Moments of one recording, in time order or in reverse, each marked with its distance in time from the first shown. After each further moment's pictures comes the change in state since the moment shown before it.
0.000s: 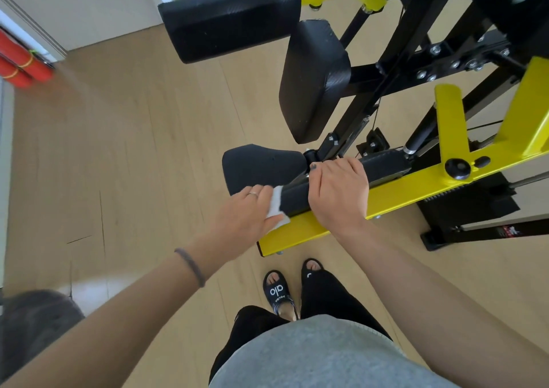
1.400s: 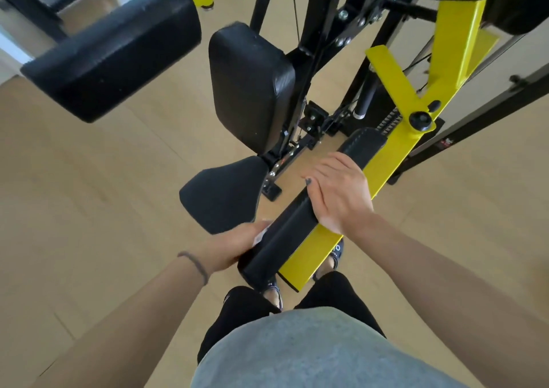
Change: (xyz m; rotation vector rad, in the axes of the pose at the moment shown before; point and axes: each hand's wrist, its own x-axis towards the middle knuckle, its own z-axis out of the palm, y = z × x) left_hand 0.075 -0.061 0.009 -1.144 -0.975 -0.409; right_hand 0.003 -0.011 -0.004 0.025 -0.055 0.152
